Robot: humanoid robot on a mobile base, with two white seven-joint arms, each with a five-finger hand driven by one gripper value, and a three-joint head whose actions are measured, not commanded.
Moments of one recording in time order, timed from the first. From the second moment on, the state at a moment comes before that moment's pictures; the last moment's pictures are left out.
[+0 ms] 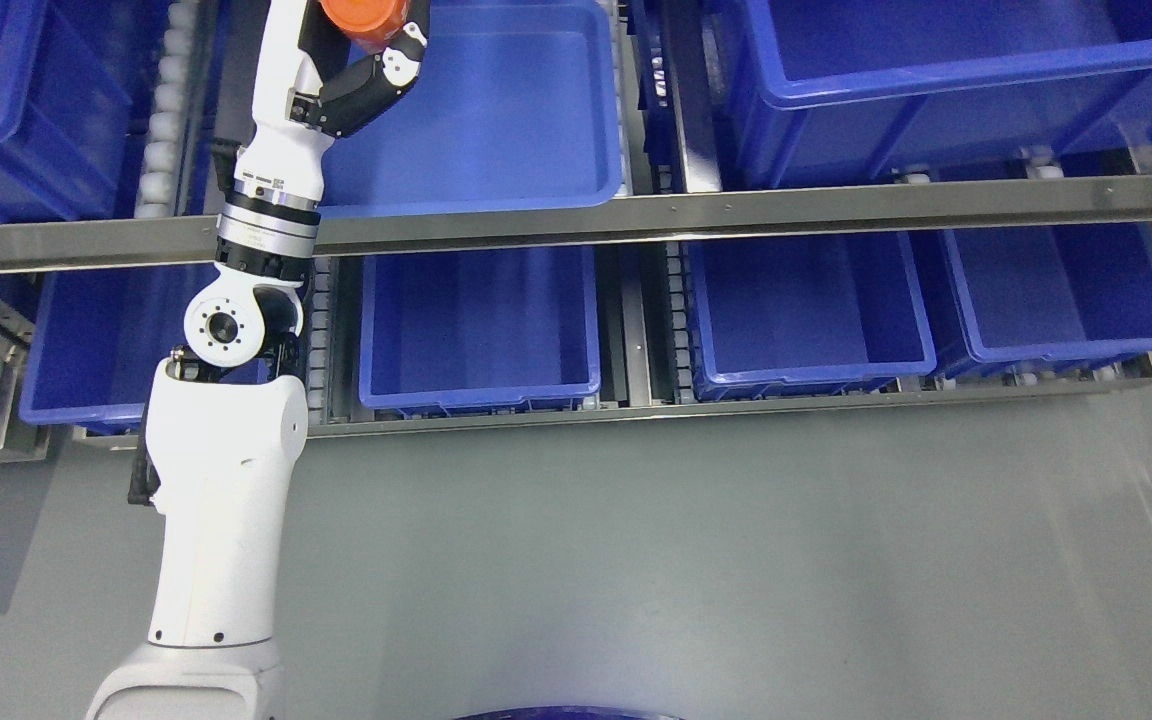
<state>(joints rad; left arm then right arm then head) -0.51 0.00 0.01 -1.47 0.07 -0.39 -0.26 0.00 0.00 0.00 0.00 0.00 0.04 0.03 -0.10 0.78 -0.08</state>
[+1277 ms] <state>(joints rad) -0.53 0.00 -0.02 -1.54 0.07 -0.39 -0.27 0.00 0.00 0.00 0.00 0.00 0.04 0.03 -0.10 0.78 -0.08</state>
